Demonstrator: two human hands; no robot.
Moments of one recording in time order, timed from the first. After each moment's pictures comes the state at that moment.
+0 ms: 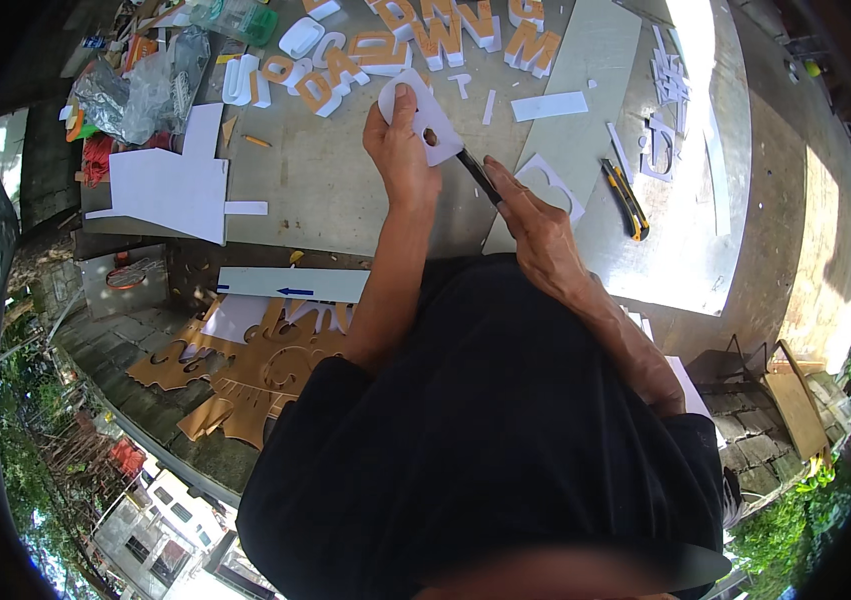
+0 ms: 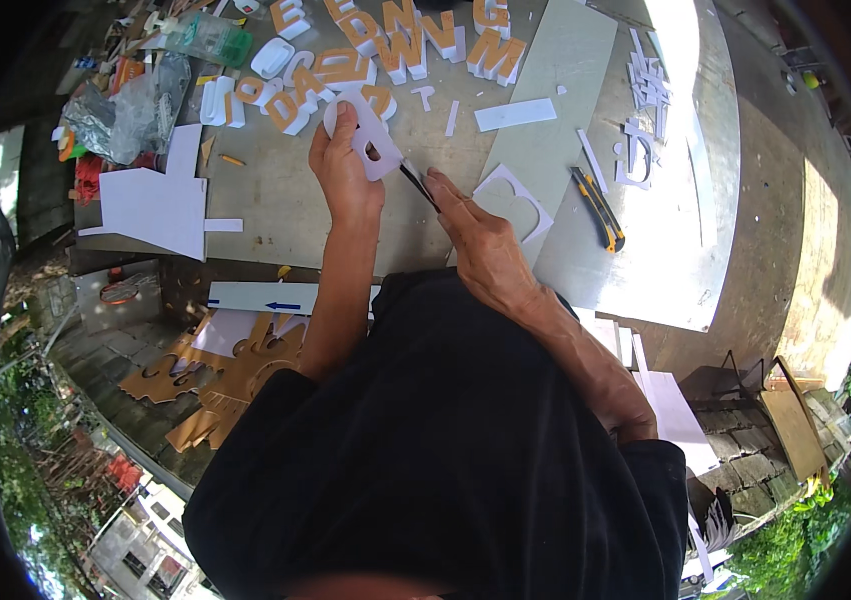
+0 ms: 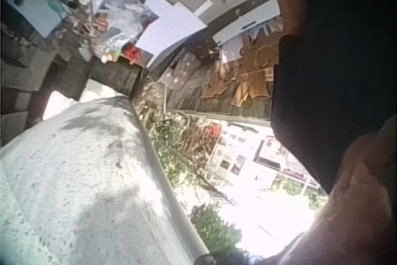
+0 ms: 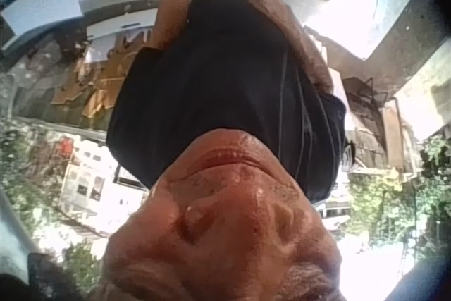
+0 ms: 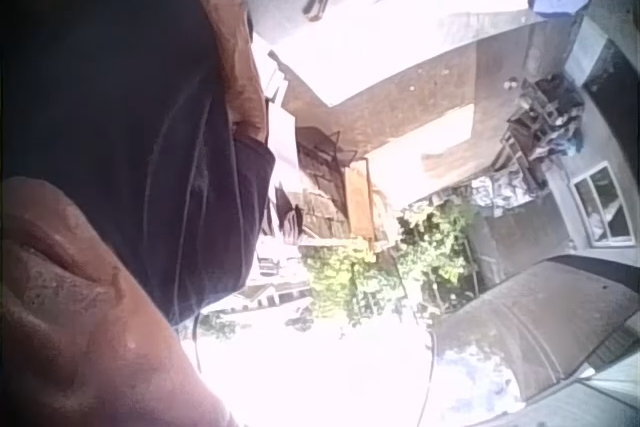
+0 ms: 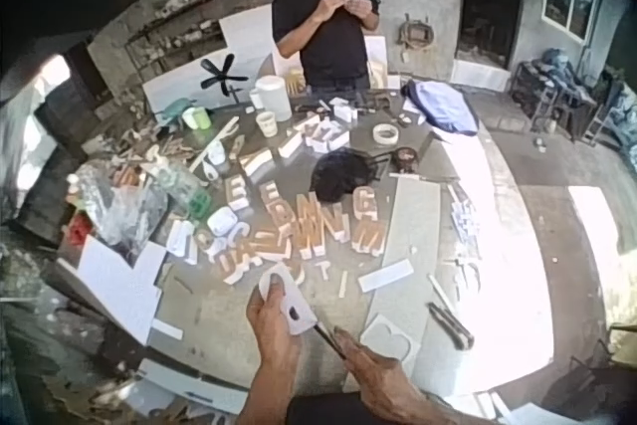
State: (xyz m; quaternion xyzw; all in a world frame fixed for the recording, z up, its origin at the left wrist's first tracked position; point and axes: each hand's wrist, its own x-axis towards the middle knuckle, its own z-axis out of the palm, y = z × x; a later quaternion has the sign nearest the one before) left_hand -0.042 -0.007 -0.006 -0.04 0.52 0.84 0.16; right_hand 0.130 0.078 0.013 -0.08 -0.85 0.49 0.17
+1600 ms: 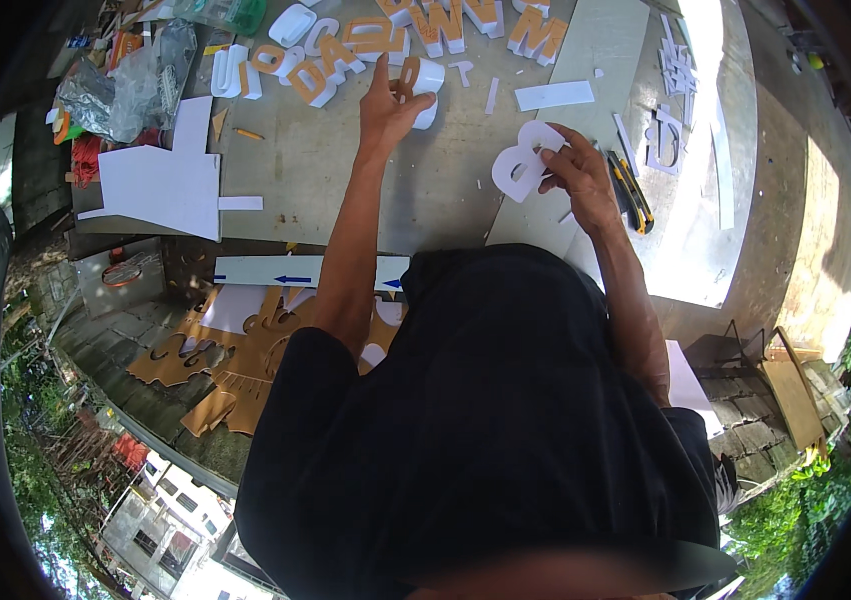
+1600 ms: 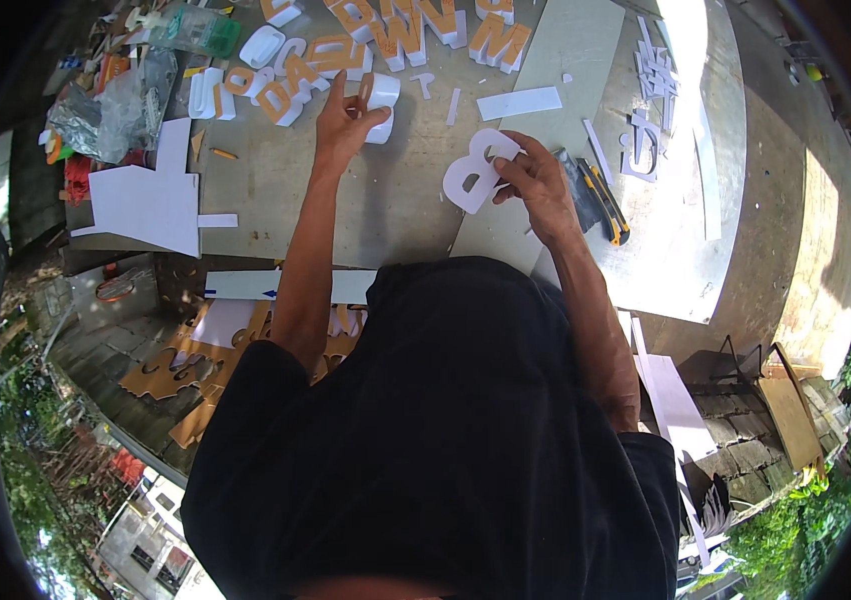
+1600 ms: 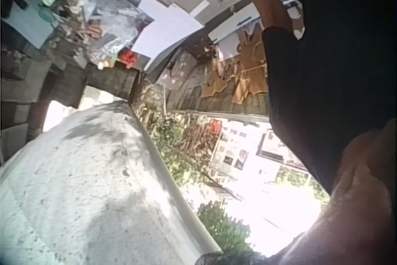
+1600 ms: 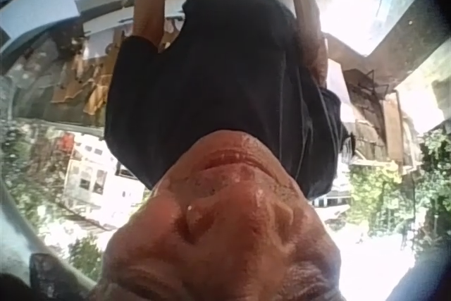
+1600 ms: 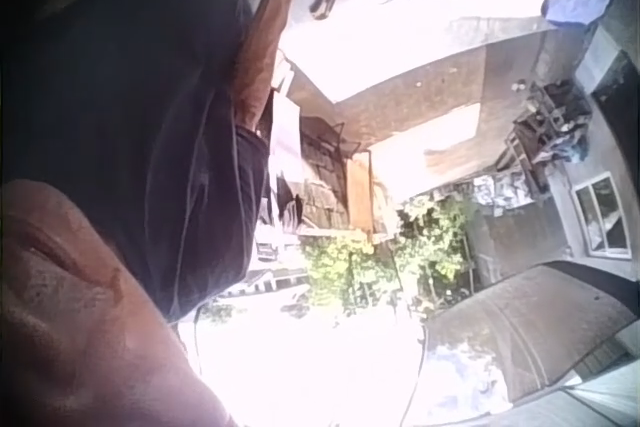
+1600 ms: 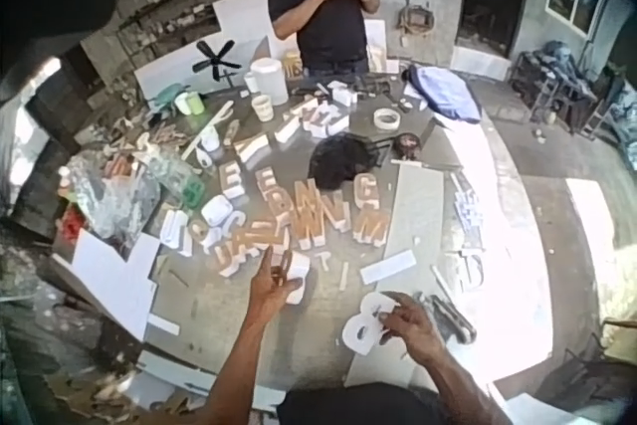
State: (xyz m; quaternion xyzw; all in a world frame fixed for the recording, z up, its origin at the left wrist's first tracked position) left_hand -0.128 -0.023 -0.075 0.17 0.85 0.43 0.26; right_hand 0.113 0.150 -0.053 -0.31 -0.55 0.77 0.06
